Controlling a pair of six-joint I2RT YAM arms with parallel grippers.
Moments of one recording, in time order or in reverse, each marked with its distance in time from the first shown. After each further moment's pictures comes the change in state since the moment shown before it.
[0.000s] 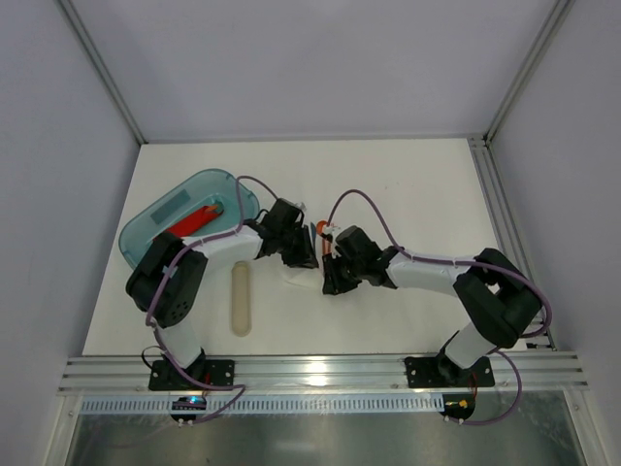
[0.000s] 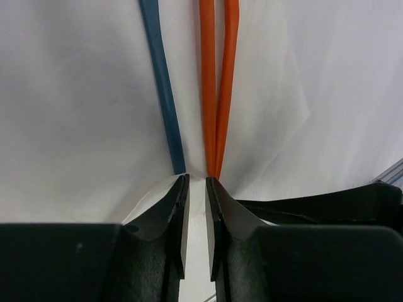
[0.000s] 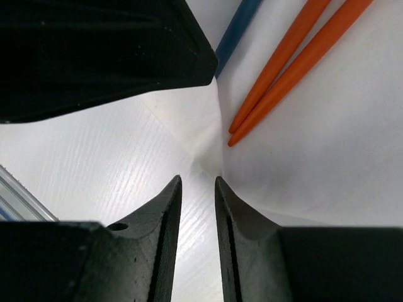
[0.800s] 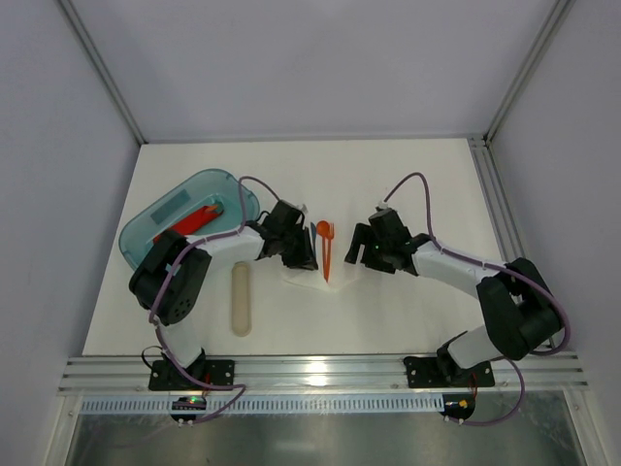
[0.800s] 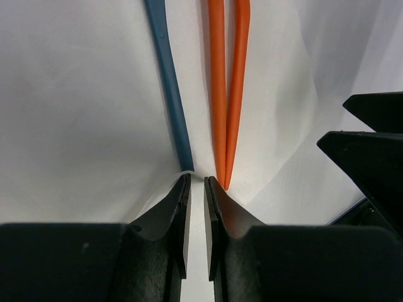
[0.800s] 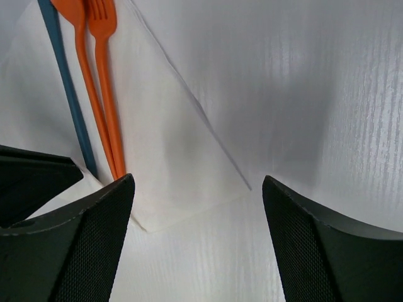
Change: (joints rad) left arm 0.000 0.024 -0.007 0.021 0.001 0.035; right arm -0.240 -0.124 -0.010 -0.118 0.234 0.314
